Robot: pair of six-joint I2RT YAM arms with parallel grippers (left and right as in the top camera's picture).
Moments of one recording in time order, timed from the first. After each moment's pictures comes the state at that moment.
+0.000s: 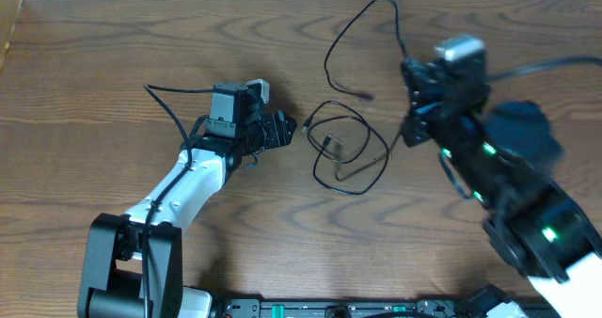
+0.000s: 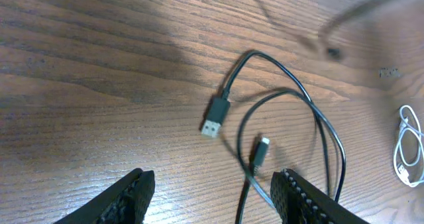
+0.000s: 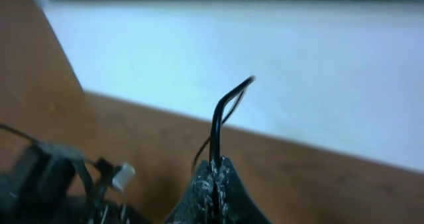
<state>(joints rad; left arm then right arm) -0.21 1.60 0.85 -0.13 0.39 -0.41 0.54 0.99 1.17 -0.31 0.11 0.10</state>
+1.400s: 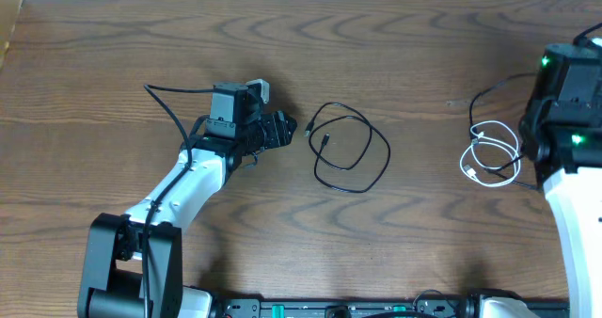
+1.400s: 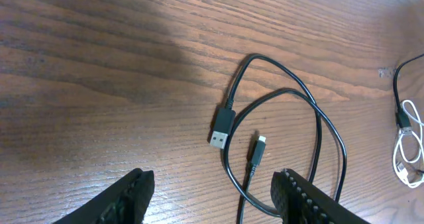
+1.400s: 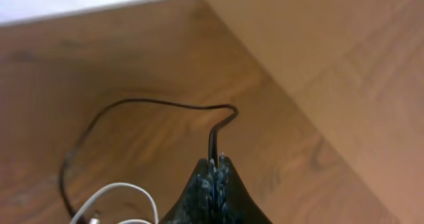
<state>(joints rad) -0.21 1.60 0.85 -0.13 0.39 -0.41 -0.06 1.28 1.17 -0.59 0.71 0.14</state>
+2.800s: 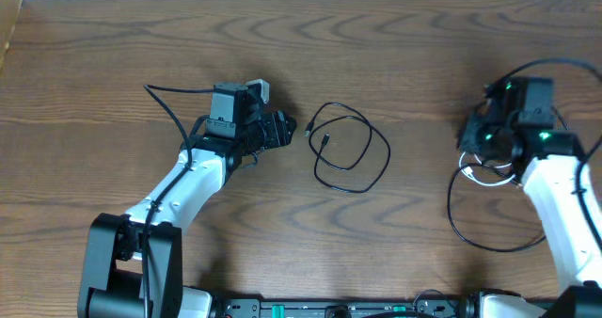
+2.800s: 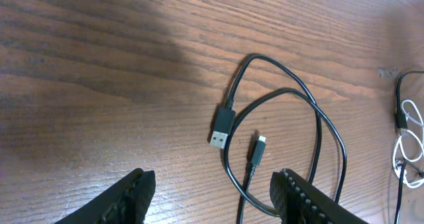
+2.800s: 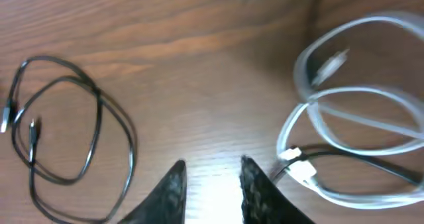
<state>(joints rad) -0.21 1.60 0.85 -0.13 0.39 -0.41 -0.06 1.39 0.95 -0.63 -0.19 0.24</state>
